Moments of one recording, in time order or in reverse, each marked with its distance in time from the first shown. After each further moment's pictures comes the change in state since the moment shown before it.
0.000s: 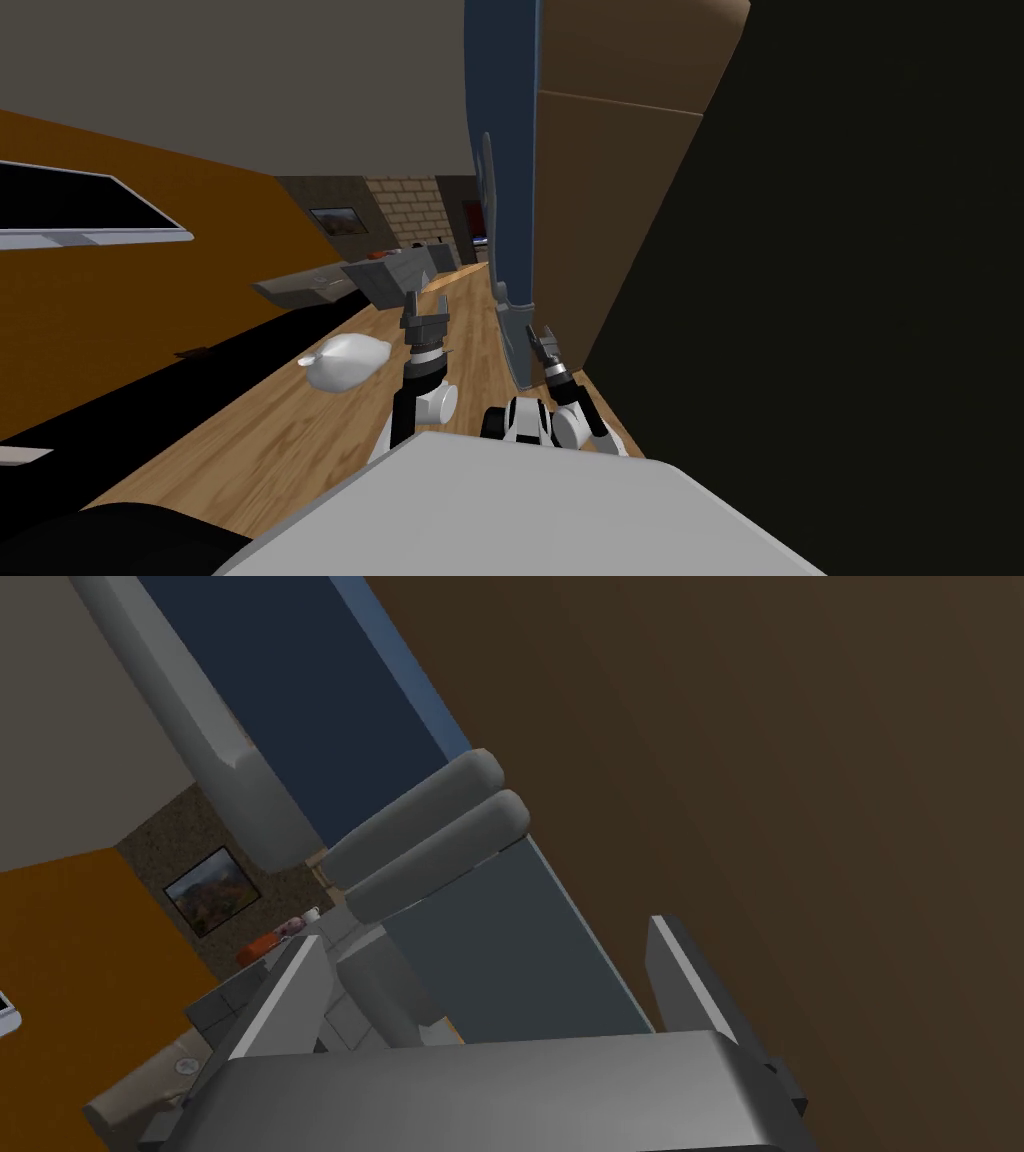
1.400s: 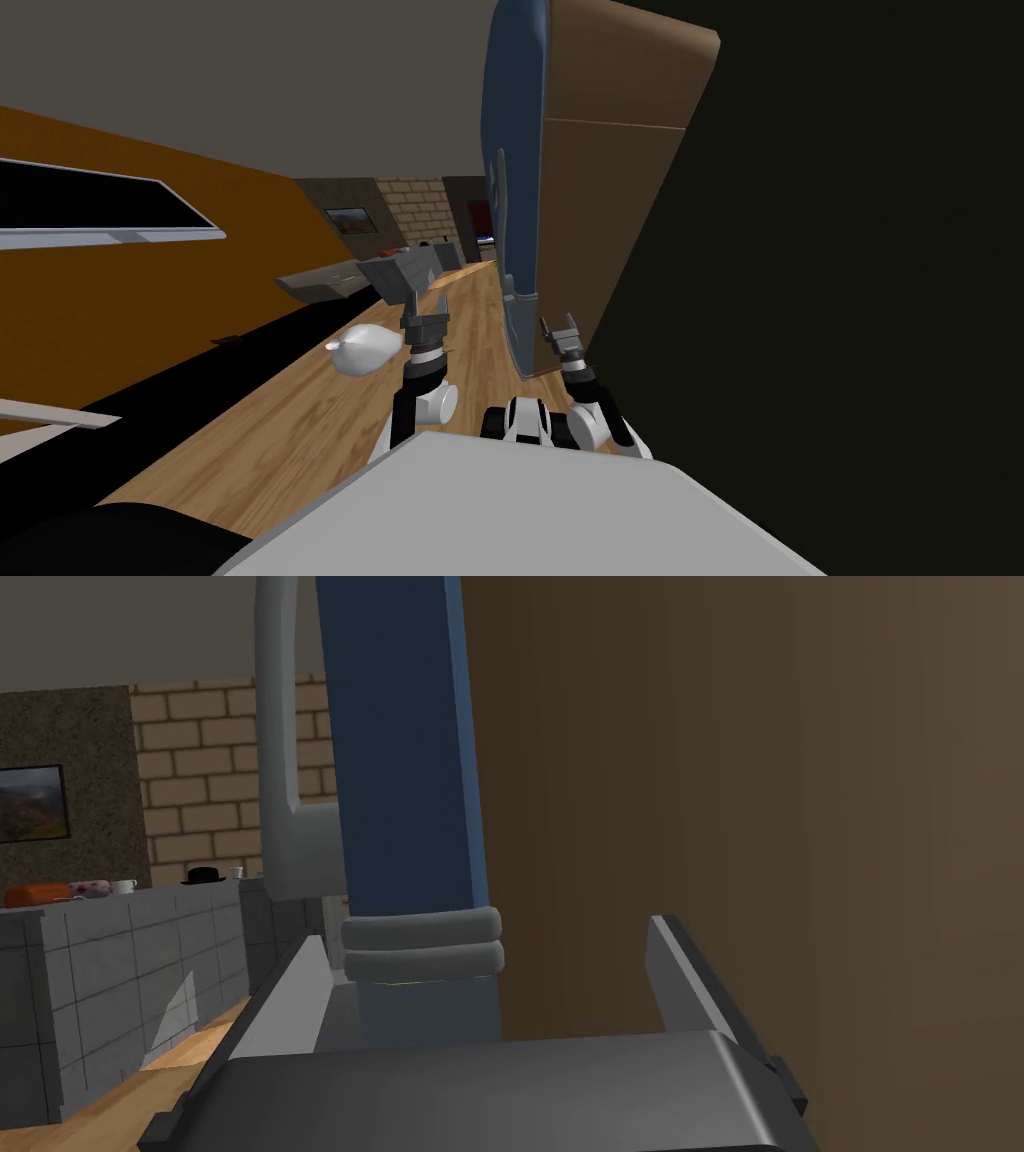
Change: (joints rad) left arm 0.000 0.000 0.000 0.000 0.000 0.000 0.000; right arm 0.103 -0.002 -0.157 -0.184 0.177 0.001 0.364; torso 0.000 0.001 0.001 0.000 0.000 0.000
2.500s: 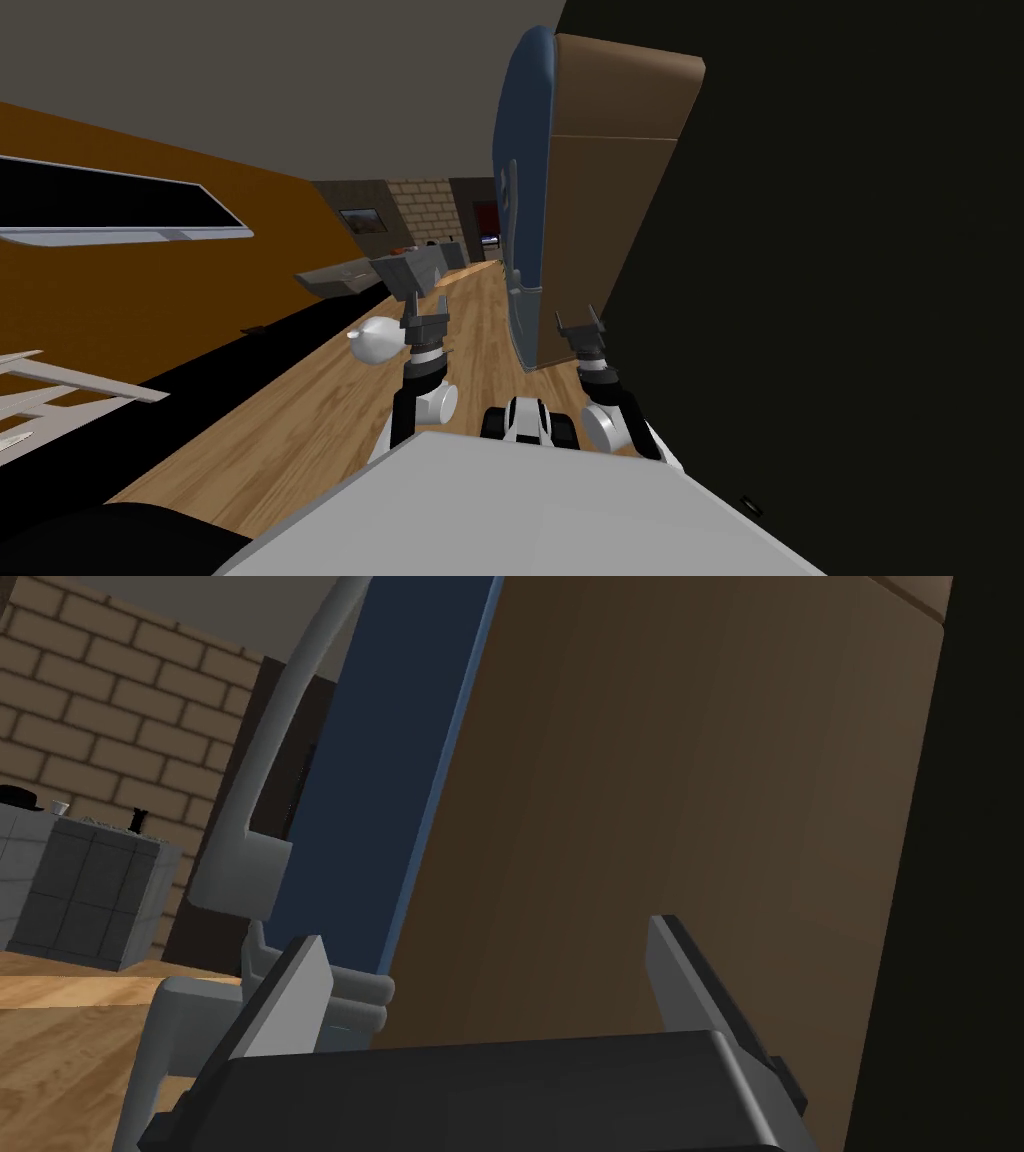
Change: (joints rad) left arm 0.000 0.000 0.000 0.000 0.000 0.000 0.000; right arm 0.076 0.006 -0.129 -0.128 0.131 -0.009 0.277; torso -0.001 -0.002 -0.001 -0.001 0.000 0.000
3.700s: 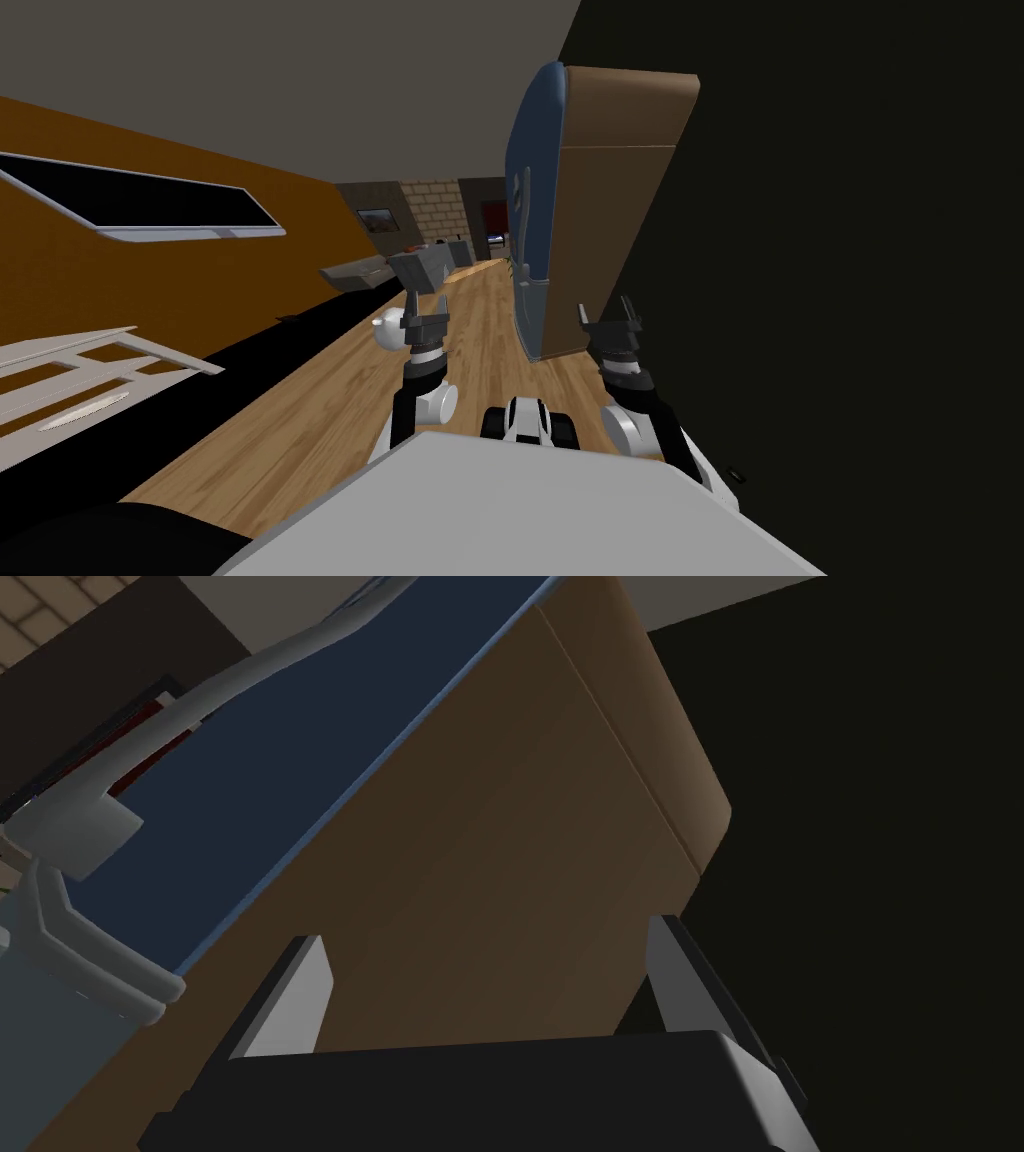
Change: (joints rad) left arm 0.000 0.000 0.000 0.000 0.000 0.000 0.000; right arm 0.078 0.025 -0.165 -0.130 0.155 -0.025 0.316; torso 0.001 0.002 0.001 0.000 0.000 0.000
